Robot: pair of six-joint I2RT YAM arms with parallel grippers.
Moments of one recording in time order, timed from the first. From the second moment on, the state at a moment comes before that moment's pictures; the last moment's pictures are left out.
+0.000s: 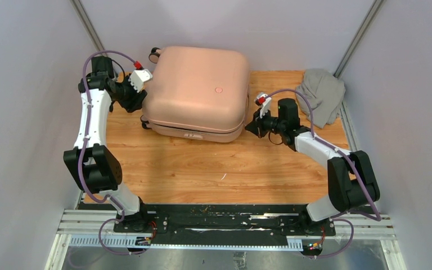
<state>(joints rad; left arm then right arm) 0.19 1.64 1.67 -1.00 0.48 1.00 0.31 1.48 0.83 0.16 -0.66 -0.13</state>
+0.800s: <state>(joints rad) 0.18 1.58 1.60 -0.99 0.48 0.94 0.23 1.34 0.68 0.22 -0.65 0.03</state>
